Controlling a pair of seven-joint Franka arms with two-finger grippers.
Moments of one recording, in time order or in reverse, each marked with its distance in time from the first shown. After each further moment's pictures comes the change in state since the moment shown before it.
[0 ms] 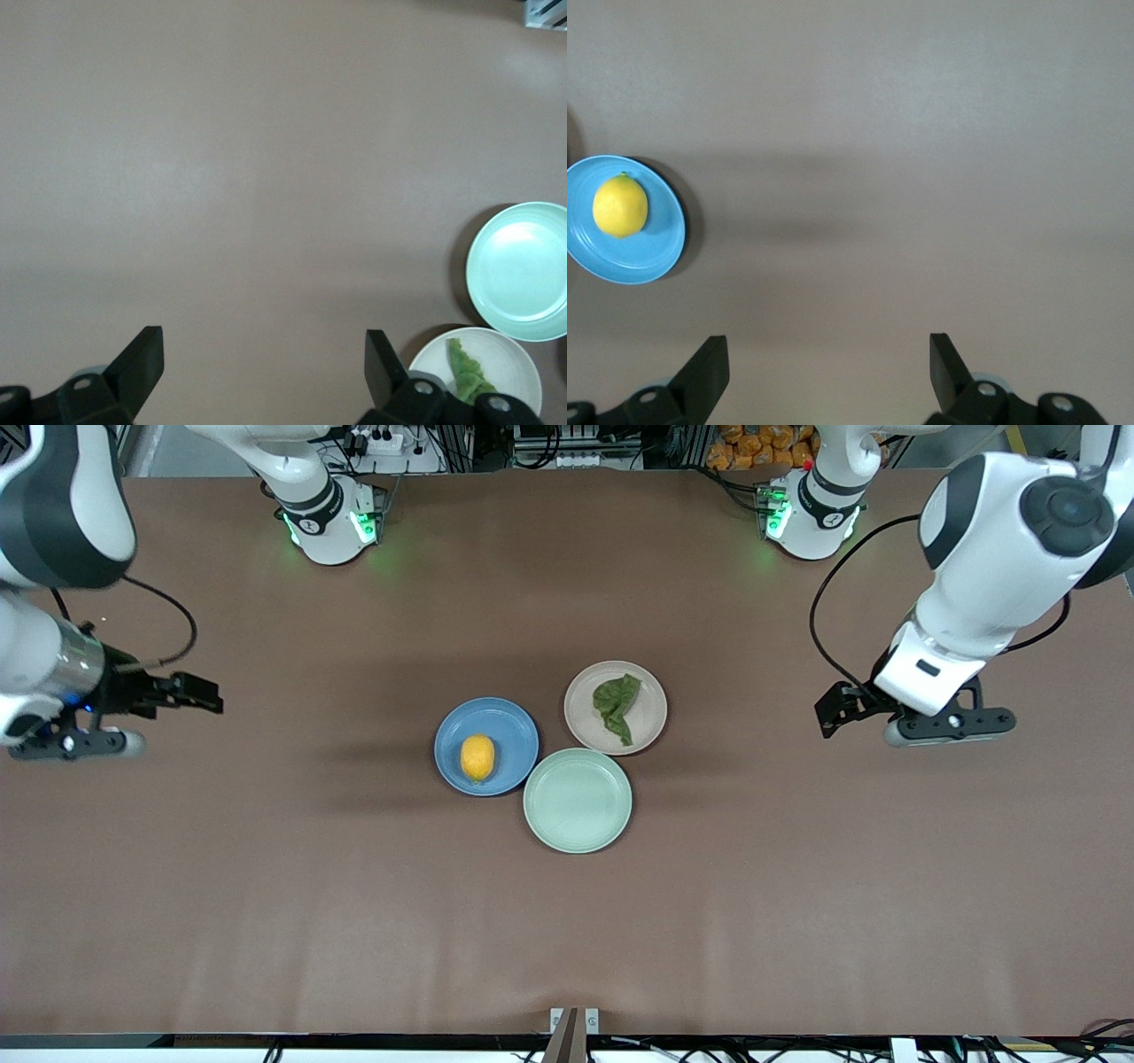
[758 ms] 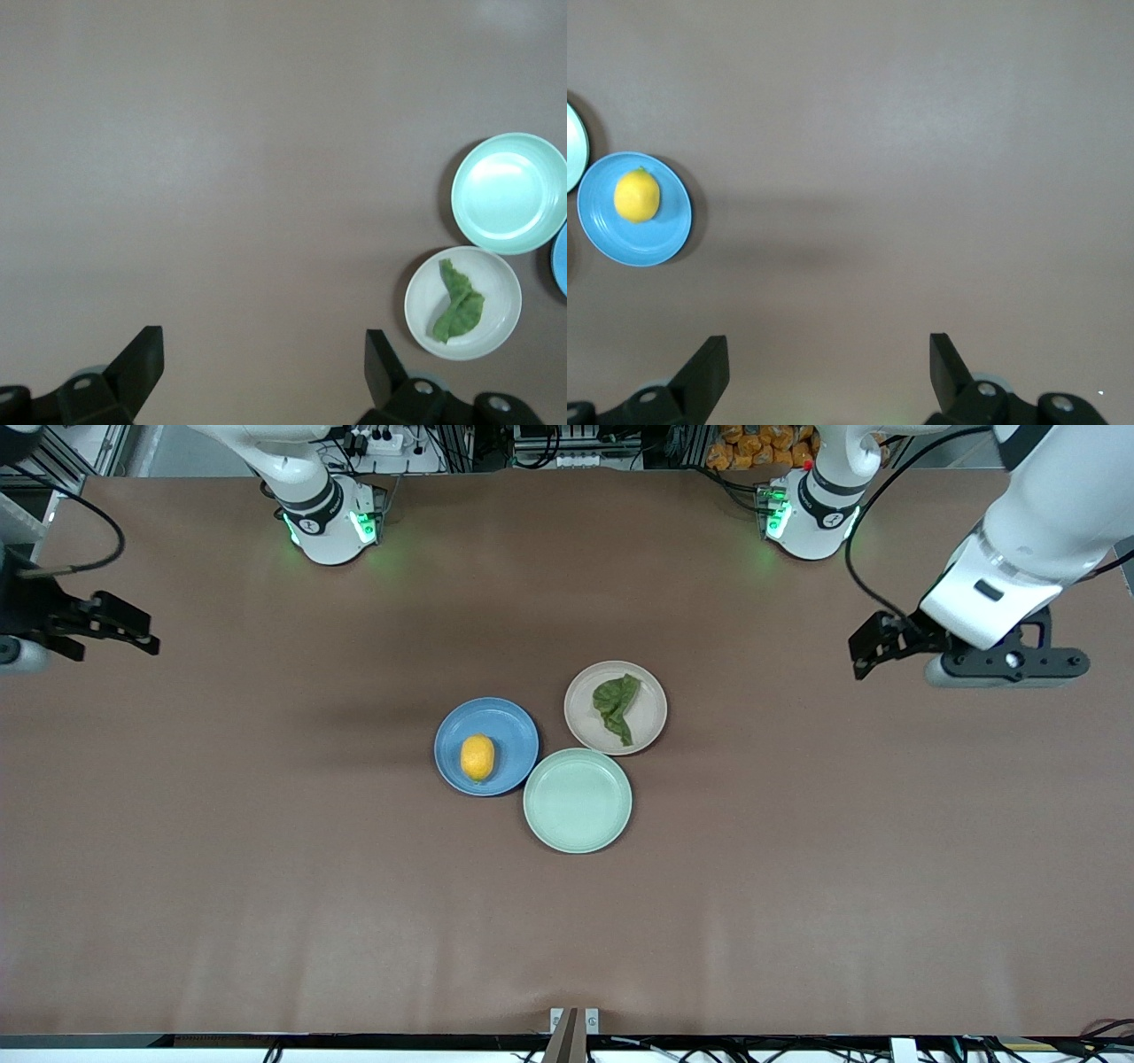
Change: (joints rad) left arm 0.001 -0.012 -0.005 0.270 -0.001 -0.395 0.124; right arm -0.034 -0.130 -0.022 0.045 -0.001 -0.091 -0.039
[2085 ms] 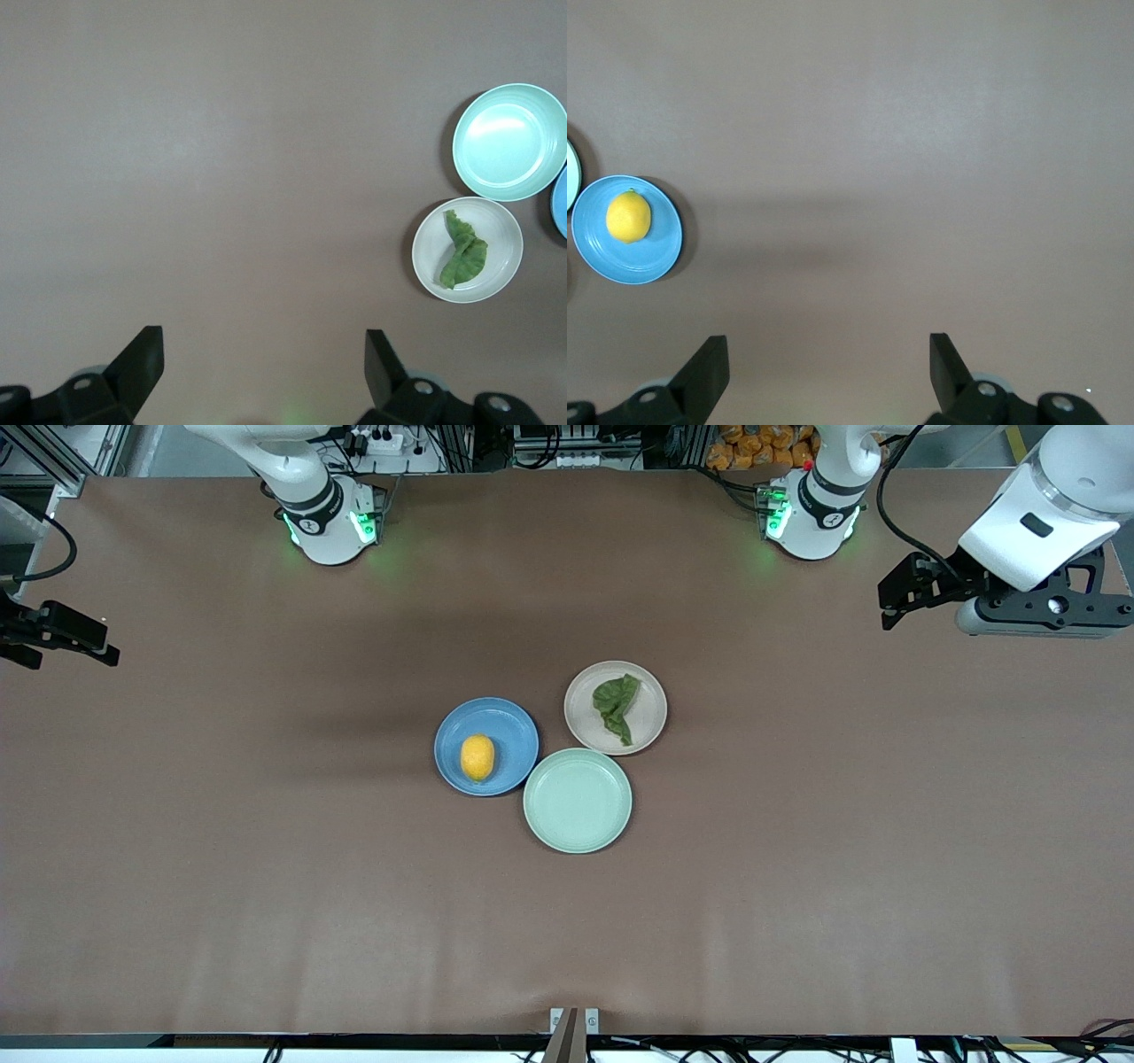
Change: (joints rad) left arm 0.012 -0.016 -0.005 0.095 0.000 -0.164 0.067; right arm 0.073 0.080 -0.114 0.115 0.002 -0.040 -0.008
